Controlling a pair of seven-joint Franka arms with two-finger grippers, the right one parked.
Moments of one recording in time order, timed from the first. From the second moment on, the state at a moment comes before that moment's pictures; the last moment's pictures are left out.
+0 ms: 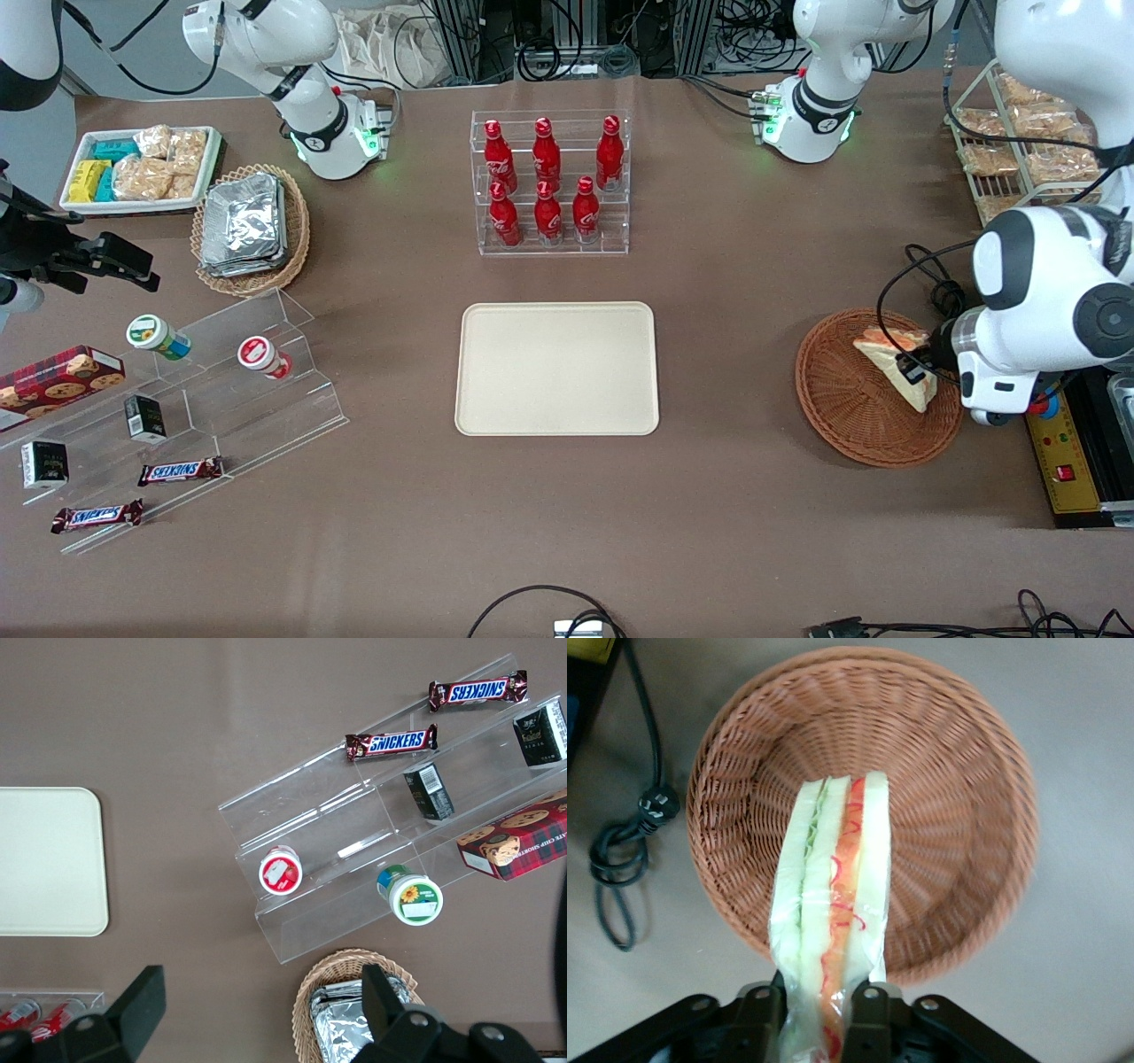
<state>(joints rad) 0.00 0.31 -0.03 -1.73 0.02 1.81 -0.59</state>
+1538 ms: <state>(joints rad) -0.34 0.65 -0.41 -1.53 0.32 2.03 -0.69</state>
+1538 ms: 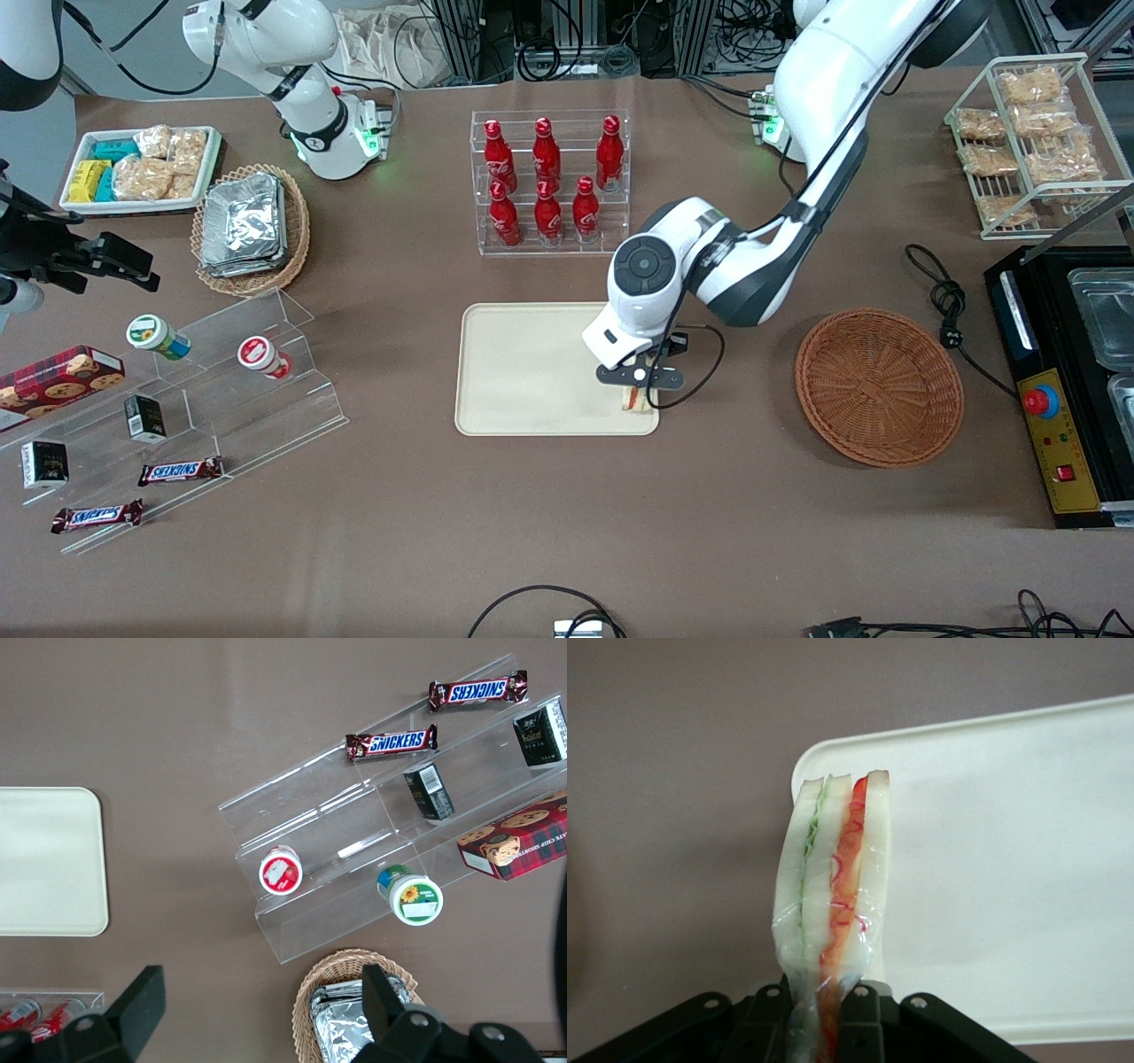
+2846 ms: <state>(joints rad) -0.38 0.74 -0.39 -1.52 0.35 2.06 -0.81</state>
